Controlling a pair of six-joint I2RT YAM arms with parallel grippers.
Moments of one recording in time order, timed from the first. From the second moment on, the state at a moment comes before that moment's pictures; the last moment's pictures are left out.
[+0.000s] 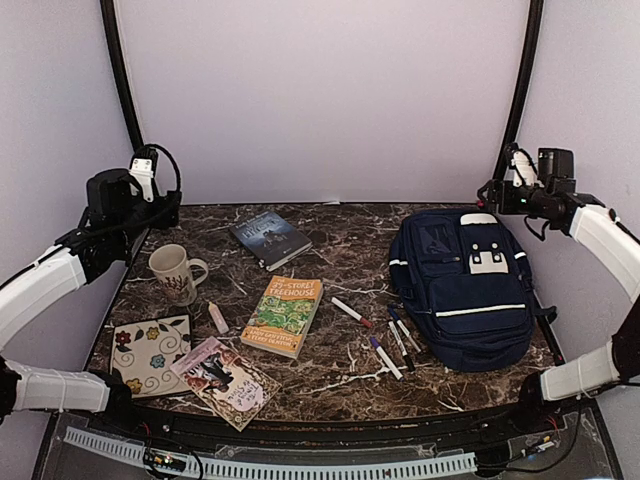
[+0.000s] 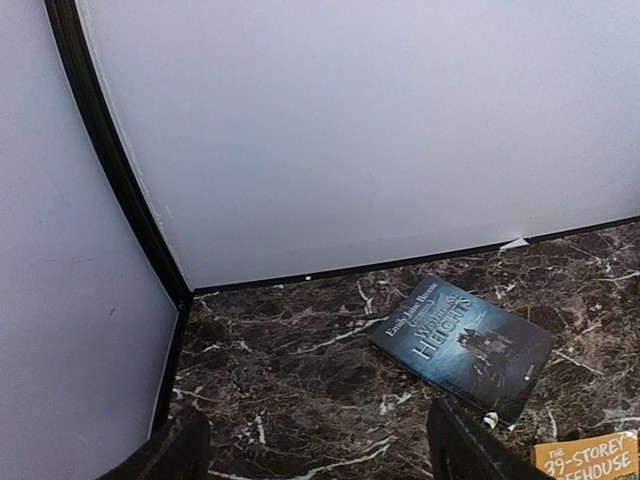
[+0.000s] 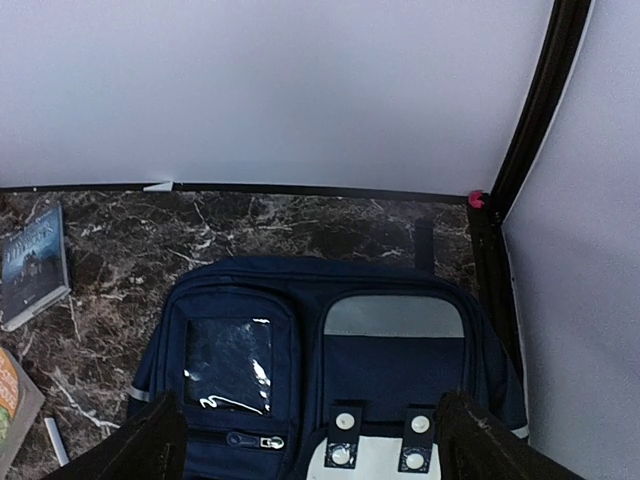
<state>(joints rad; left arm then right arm) -0.31 1.06 0.88 -0.05 -0.30 0.06 -0.01 1.26 1.13 -0.34 -0.20 -0.01</state>
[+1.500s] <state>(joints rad) -1.10 2.00 1.39 -0.18 0.10 -0.19 -0.31 1.35 1.03 -0.93 -0.04 -0.67</state>
